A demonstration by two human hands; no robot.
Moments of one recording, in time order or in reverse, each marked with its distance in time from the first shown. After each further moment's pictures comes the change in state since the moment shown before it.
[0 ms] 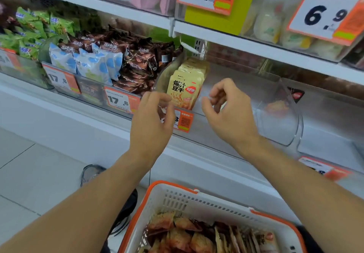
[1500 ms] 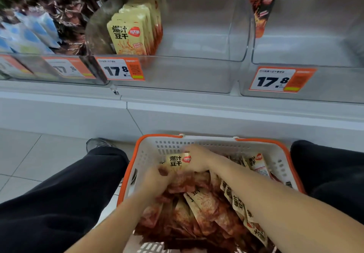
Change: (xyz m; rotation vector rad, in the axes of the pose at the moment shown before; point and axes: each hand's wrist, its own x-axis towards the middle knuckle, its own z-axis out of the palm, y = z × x) left_hand -0.232 -0.055 0.044 0.221 -0.871 -0.852; right_hand -0.234 0.116 0.057 0.050 -1.059 0.639
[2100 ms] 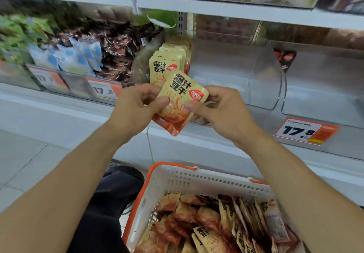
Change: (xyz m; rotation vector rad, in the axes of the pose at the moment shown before) left_hand -0.013 0.158 -0.200 -0.262 0.317 0.665; right_hand -0.070 -0.166 -0.153 0.487 0.573 -0.444
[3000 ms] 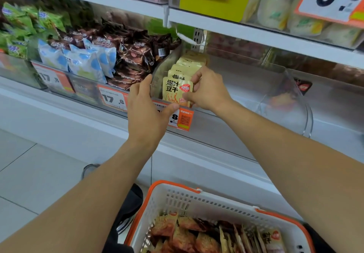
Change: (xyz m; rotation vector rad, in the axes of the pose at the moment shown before) left_hand 0.041 -0.036 0.006 0.223 0.446 0.063; right_hand 0.153 0.010 0.043 -0.547 0.086 -0.011
